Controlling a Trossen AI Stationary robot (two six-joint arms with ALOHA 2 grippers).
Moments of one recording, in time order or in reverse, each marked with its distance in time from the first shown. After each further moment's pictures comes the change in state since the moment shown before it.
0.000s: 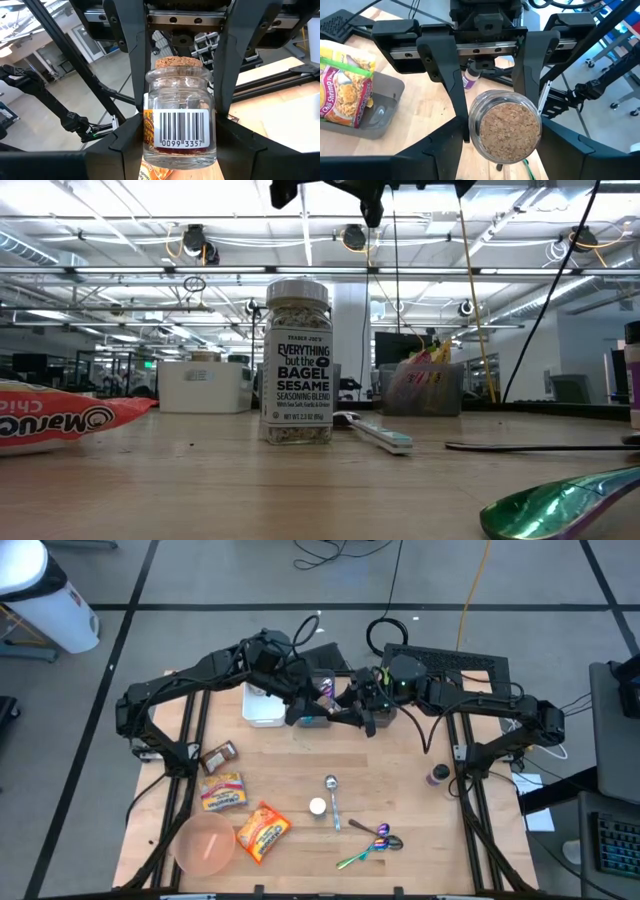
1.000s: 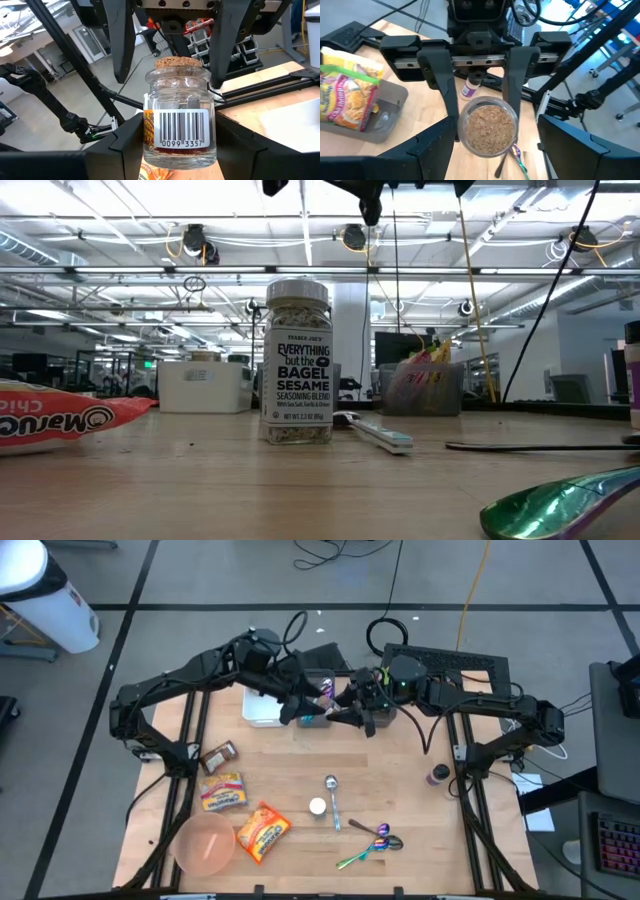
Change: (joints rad) left arm -0.010 -0.051 0.001 -0.003 -0.063 -0.025; right arm 0.000 0.002 0.002 0.014 0.001 -0.004
